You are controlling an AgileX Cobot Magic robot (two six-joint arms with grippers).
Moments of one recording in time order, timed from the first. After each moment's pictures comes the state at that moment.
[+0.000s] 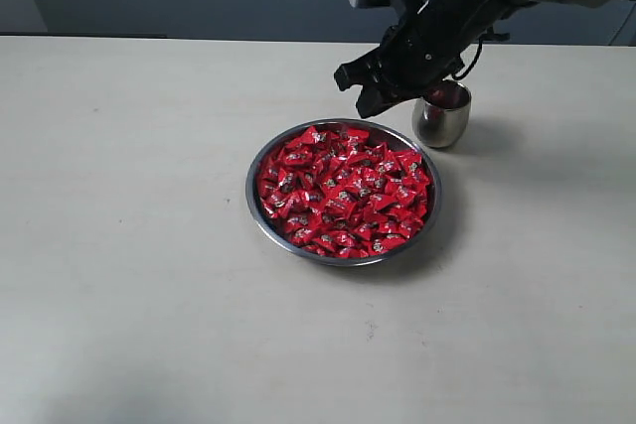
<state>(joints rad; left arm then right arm) 0.11 0.00 0.01 0.03 0.34 0.03 0.47 2.08 -1.58 0.48 0.82 -0.44</state>
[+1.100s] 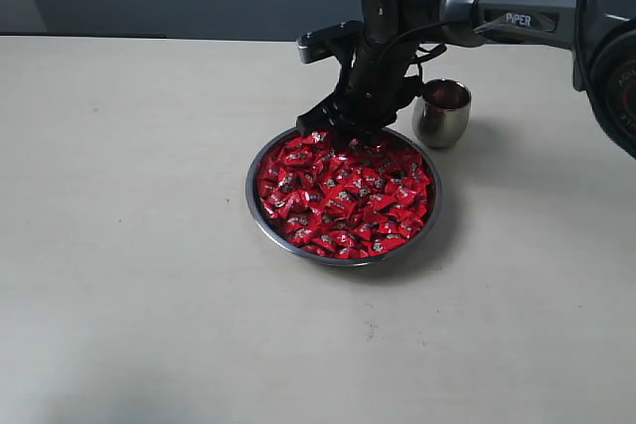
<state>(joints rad) 0.11 0.00 0.01 0.03 0.34 0.03 0.63 2.28 -1.78 0.08 0.87 -0.09</state>
